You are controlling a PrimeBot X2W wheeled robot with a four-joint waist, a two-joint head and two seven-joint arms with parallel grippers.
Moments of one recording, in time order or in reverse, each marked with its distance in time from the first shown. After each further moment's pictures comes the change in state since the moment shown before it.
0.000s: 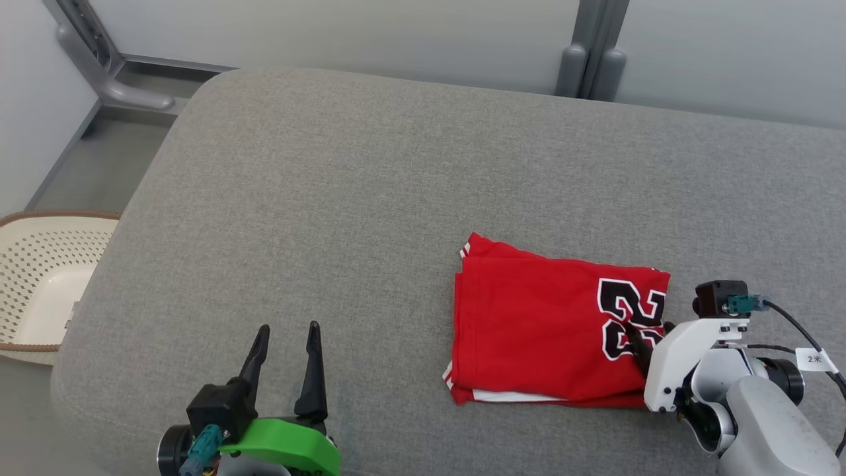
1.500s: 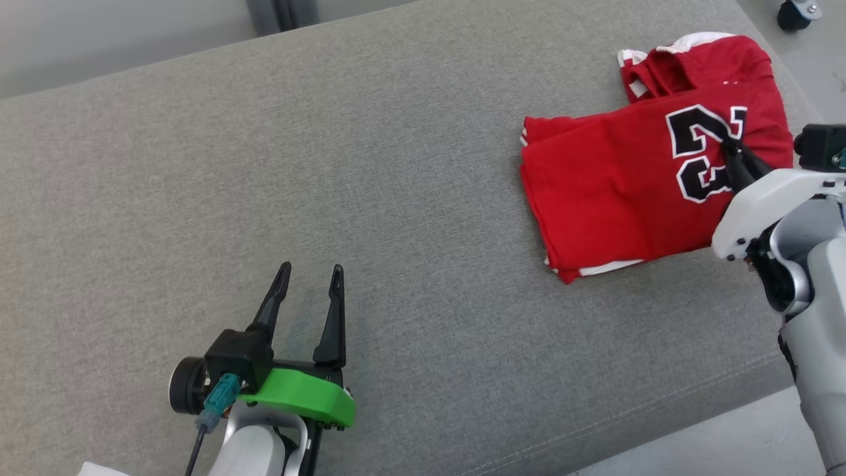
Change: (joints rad) left arm -0.133 0.003 -0.055 -0.011 0.044 -0.020 0.000; right arm -0.264 -0.104 -0.105 -0.084 -0.054 0.001 -0.116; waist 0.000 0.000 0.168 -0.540
